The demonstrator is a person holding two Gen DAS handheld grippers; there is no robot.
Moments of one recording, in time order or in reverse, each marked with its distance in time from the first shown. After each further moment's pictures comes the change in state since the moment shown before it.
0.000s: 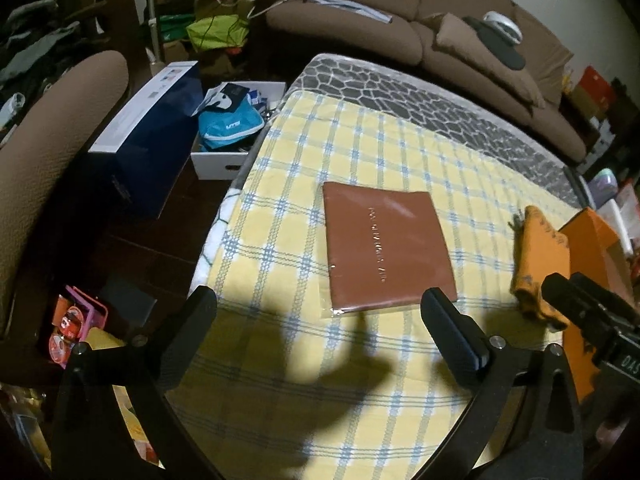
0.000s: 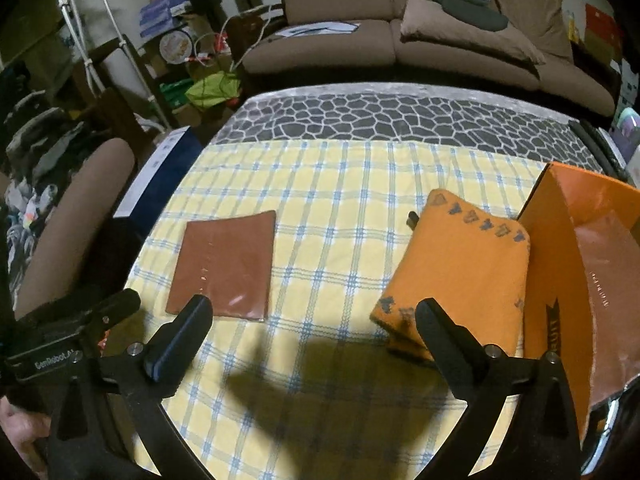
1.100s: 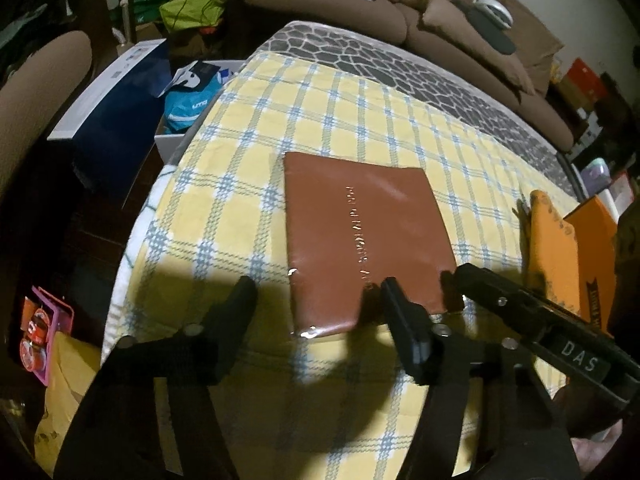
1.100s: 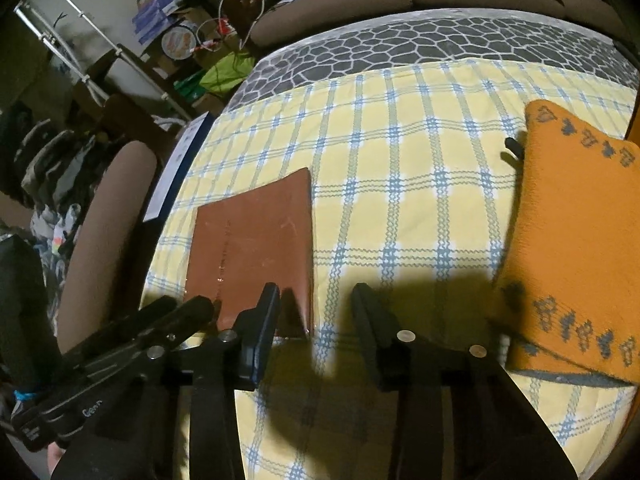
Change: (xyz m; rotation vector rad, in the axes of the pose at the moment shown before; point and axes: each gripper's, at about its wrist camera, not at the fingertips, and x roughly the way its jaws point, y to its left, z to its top) left arm 0.056 -0.016 -0.001 0.015 0.055 -0.089; right arm 0.074 0.007 -0.009 0.138 0.104 0.211
